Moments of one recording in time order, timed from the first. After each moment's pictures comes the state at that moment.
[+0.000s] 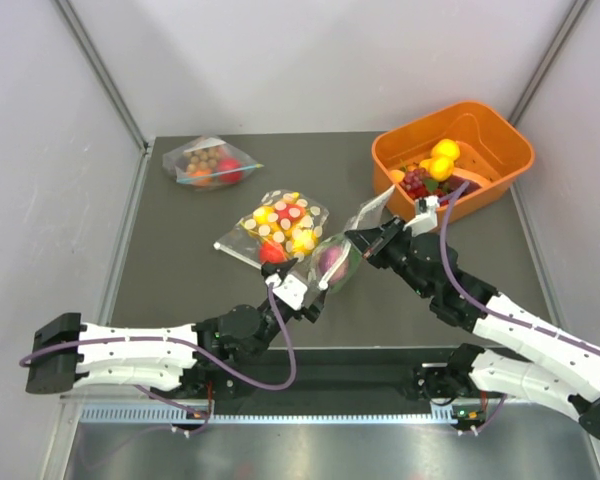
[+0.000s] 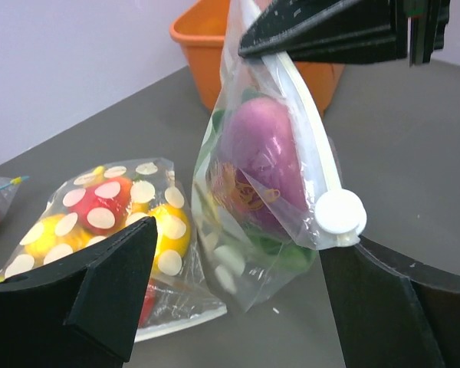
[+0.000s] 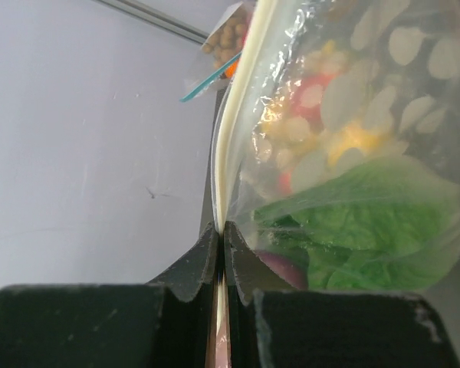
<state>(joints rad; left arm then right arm) -1.39 0.93 0.42 0.58 -0.72 0.19 0.86 0.88 0.70 0.01 0.29 1.10</state>
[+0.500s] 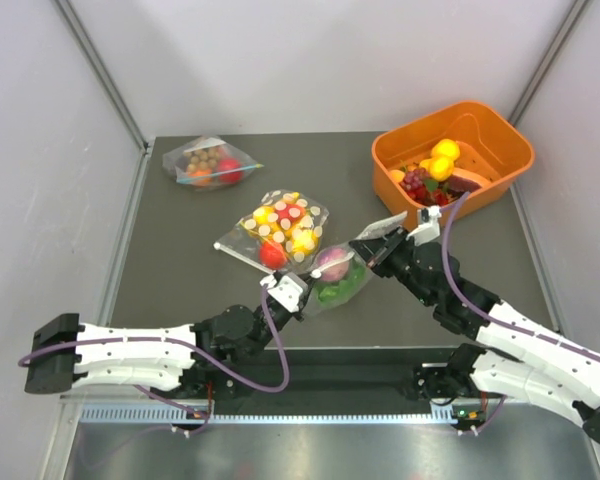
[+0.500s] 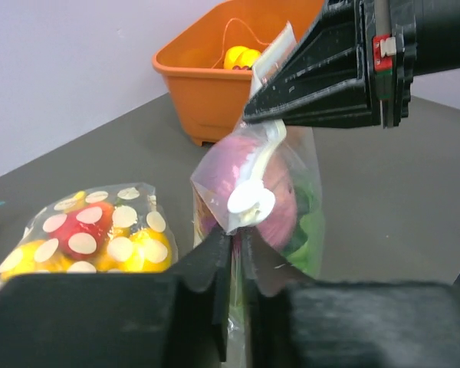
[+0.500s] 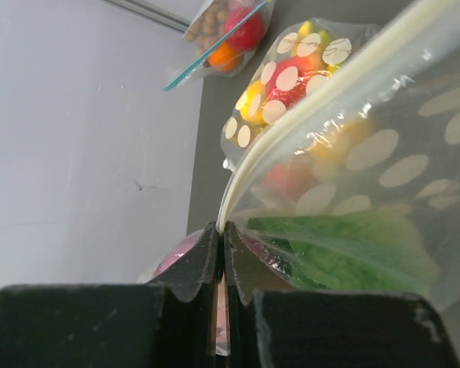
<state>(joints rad) -1.40 0.92 0.42 0.65 -0.66 0.19 0.86 0.82 0.62 0.01 0.29 1.11</state>
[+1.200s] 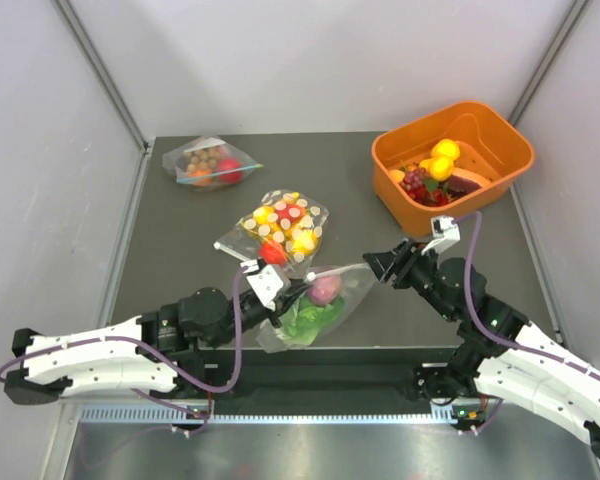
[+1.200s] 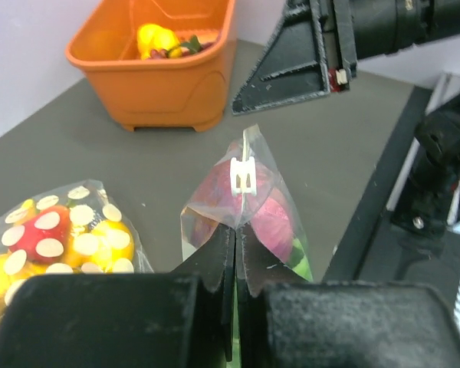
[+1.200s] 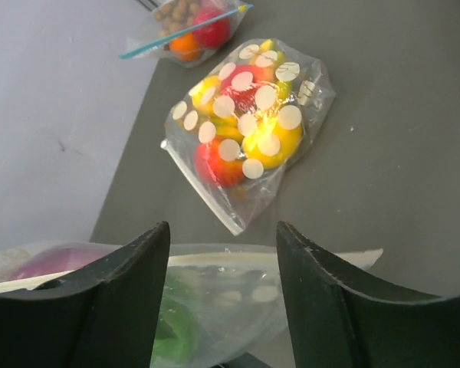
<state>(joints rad) -1.39 0.69 0.71 -0.03 -0.40 0.05 0.86 0.58 0.57 -0.16 0.30 0.77</state>
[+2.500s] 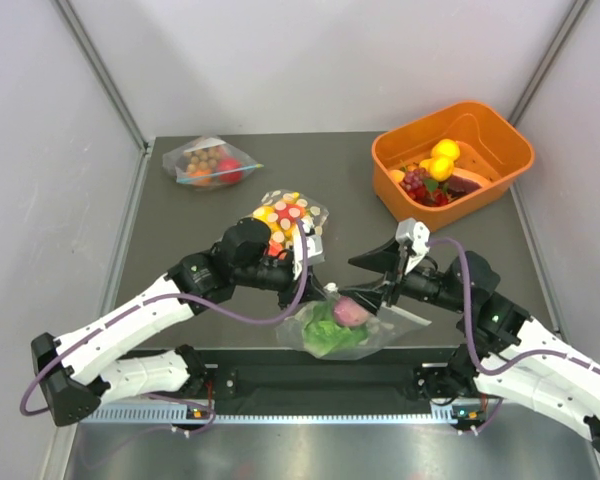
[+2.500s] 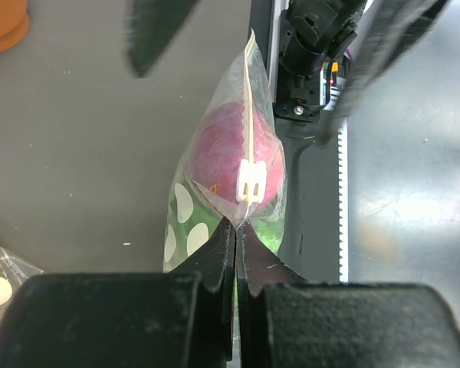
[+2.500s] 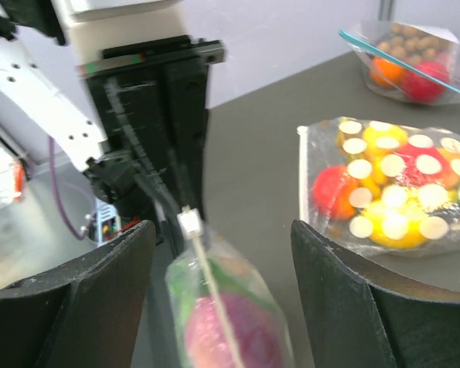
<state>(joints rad) -0.91 1.05 1.00 -0.42 0.59 0.06 0.89 0.63 0.65 0.03 -0.33 0.21</state>
